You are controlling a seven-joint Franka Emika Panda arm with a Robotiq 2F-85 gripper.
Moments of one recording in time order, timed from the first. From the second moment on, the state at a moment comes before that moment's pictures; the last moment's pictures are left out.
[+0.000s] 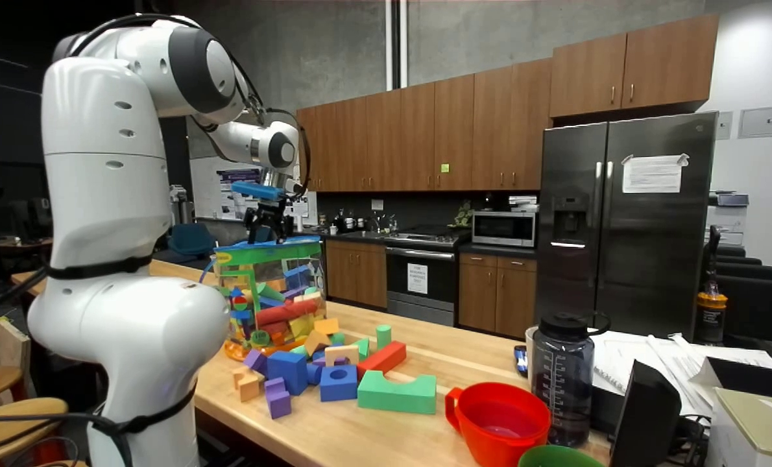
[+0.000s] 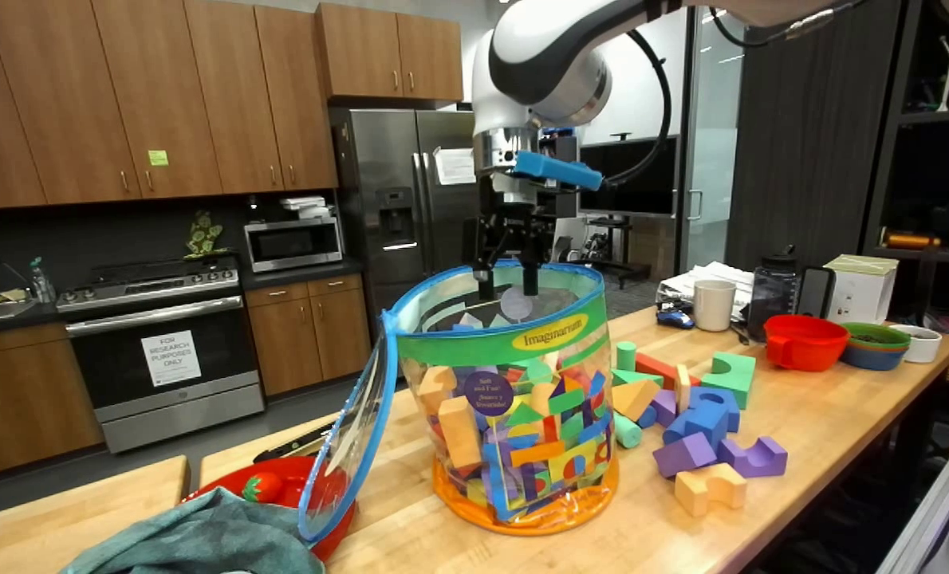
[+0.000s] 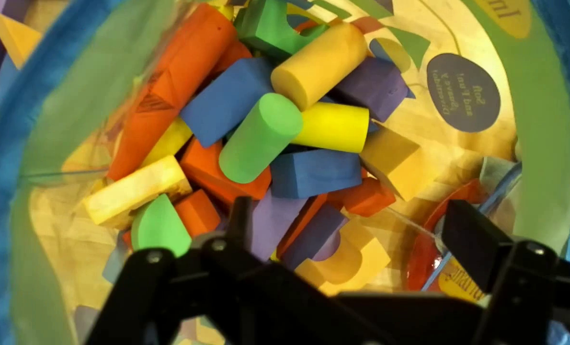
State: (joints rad) arm 0.23 0.00 0.25 -1.89 0.23 1.83 0.19
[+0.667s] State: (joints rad) arm 0.28 0.09 0.29 -1.91 0.09 1.96 -0.08
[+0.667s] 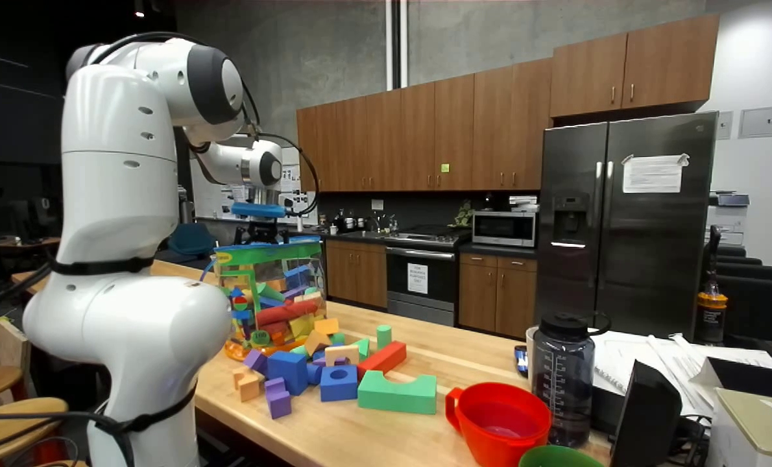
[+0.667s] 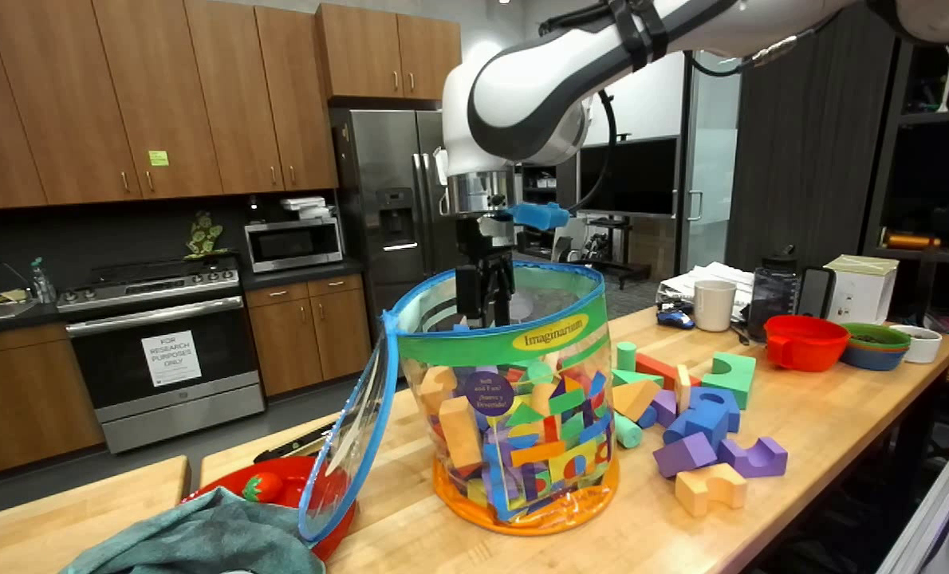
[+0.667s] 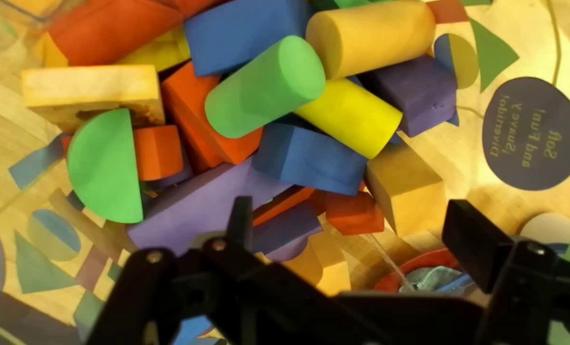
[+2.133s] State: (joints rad) arm 0.28 0.10 0.30 -2.14 0.07 2.34 -0.17
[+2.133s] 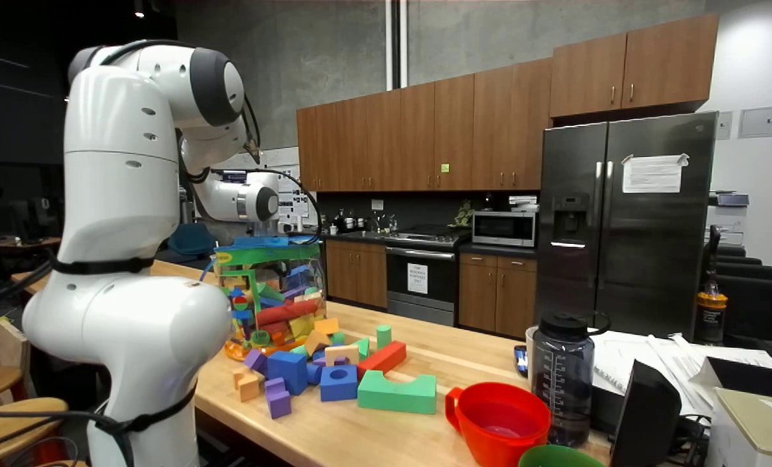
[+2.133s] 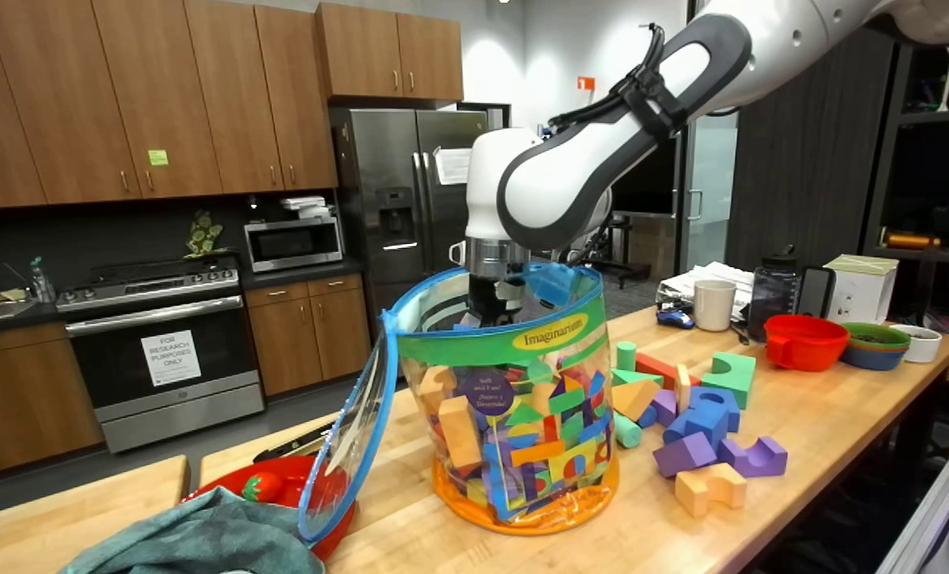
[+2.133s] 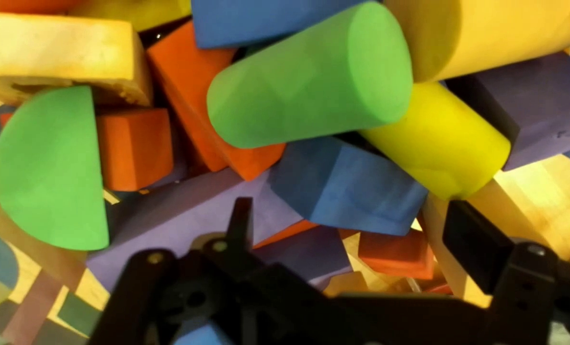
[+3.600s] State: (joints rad) arm 0.28 0.09 0.31 -2.22 0.07 2.38 -0.12
